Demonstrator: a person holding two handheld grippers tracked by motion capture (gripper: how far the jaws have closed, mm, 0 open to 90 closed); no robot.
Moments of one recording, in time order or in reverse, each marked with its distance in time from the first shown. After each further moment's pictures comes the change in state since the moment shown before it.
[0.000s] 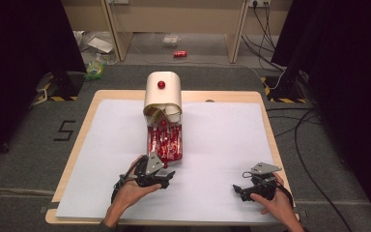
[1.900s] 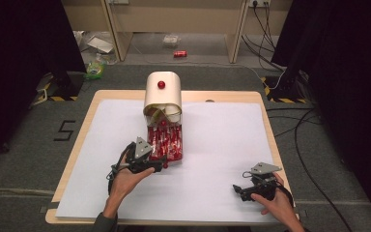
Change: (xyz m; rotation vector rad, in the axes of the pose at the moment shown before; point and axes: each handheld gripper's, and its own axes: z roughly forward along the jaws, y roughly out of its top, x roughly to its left) left arm 0.038 0.016 -0.006 -0.067 0.128 -0.158; right arm 0.000 0.000 0.000 -0.001 0.002 0.003
